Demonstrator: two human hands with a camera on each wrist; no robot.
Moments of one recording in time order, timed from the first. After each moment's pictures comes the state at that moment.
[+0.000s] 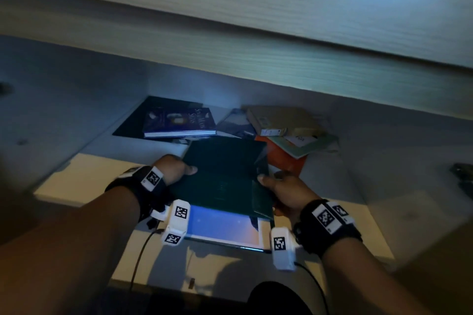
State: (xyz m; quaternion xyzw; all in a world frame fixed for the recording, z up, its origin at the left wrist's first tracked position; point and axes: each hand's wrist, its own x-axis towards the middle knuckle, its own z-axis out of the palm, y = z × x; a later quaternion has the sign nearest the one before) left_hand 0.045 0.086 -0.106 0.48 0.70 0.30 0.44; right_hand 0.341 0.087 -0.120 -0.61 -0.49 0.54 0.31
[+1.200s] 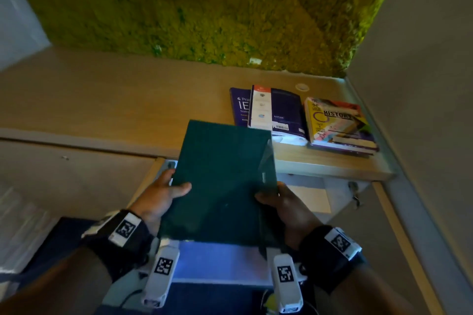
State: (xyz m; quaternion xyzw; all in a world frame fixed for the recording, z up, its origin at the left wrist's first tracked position) left_hand -0.089 -0.259 0.361 0.29 0.55 0.45 0.64; right_hand 0.186 -0.240 0.336 -0.47 -0.33 0.71 0.40
